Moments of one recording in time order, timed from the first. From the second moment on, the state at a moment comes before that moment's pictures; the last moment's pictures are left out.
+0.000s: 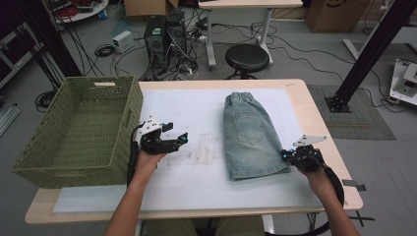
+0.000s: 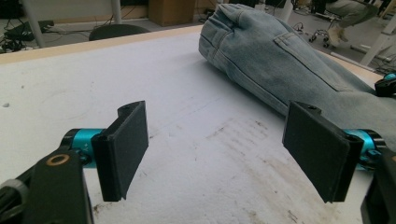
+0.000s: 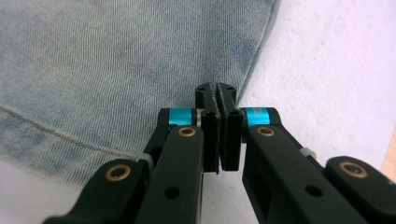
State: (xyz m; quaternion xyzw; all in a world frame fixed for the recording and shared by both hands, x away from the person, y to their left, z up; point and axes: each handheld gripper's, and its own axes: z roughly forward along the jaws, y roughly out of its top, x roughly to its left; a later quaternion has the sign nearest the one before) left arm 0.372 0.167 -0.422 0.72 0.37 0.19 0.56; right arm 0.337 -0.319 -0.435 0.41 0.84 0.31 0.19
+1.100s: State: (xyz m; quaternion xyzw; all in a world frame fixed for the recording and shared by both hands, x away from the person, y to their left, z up) left arm 0.365 0.169 -0.424 0.73 0.35 0.18 0.56; right arm 0.449 -0.220 -0.387 0.36 0.80 0.44 0.19
